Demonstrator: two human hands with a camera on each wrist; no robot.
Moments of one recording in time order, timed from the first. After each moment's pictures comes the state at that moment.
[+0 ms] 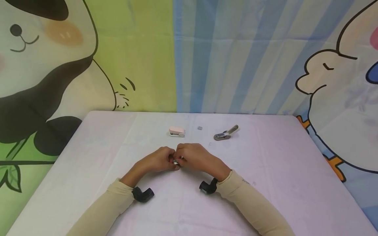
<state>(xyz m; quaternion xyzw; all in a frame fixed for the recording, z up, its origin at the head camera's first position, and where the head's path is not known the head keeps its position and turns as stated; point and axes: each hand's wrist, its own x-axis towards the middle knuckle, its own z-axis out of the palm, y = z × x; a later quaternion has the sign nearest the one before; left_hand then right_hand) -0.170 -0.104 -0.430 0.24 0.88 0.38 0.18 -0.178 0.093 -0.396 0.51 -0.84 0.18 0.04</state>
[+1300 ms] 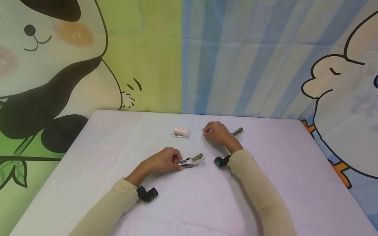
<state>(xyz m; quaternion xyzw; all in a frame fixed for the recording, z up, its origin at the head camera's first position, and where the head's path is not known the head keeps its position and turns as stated) -0.167 -0.106 -0.429 0.22 0.88 0.38 0.19 -0.288 0.151 -0.421 0.30 -0.93 0.24 -0.02</state>
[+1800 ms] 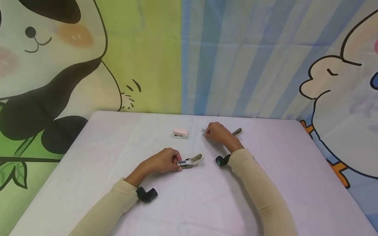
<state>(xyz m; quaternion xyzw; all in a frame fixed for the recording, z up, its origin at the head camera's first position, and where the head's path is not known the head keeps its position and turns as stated) -0.166 -0.104 -0.426 0.22 0.88 0.38 0.19 -0.292 0.154 -0.412 0.29 -0.94 0.18 -0.07</state>
